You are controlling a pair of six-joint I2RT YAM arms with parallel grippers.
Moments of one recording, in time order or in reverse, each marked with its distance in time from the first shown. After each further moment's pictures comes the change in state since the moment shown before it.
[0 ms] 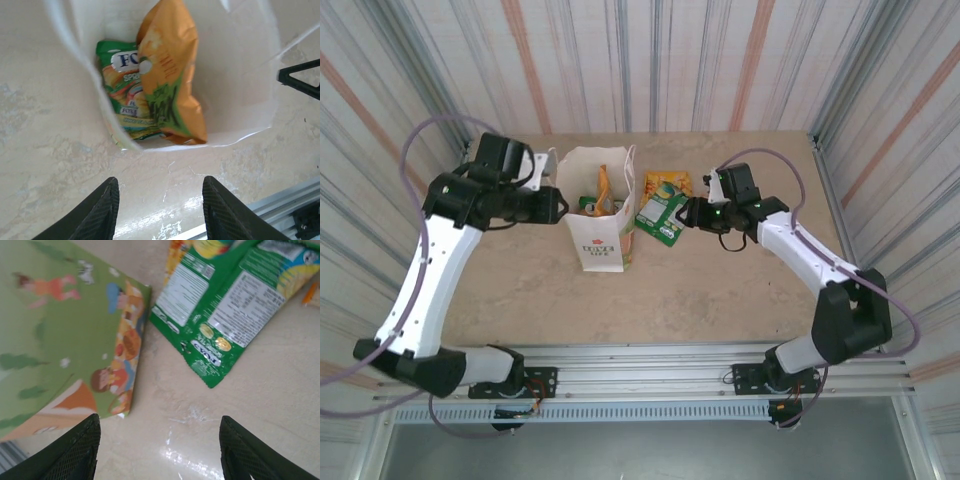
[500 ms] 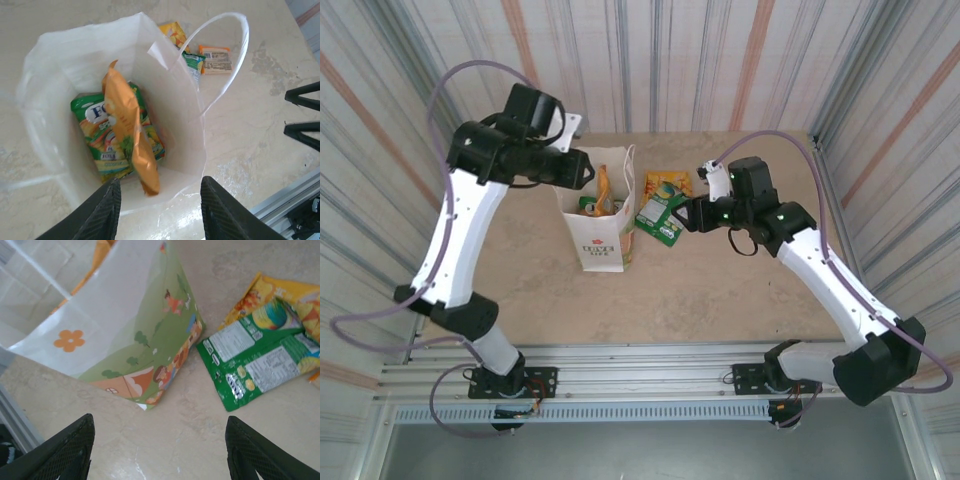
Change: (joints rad) left arm -0.142 0.360 0.611 -0.214 -0.055 0.069; right arm 0.101 -0.246 0.105 -0.154 0.047 -0.282
